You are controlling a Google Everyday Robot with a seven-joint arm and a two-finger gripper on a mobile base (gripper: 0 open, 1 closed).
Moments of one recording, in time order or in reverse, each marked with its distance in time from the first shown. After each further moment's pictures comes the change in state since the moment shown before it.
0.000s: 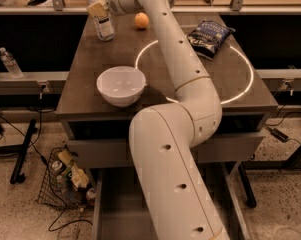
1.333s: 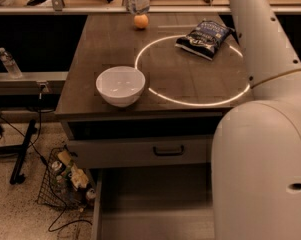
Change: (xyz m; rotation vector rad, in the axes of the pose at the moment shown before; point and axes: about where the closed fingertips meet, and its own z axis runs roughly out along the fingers) arm -0.071 -0.024 -0.194 0.035 -0.135 -0.041
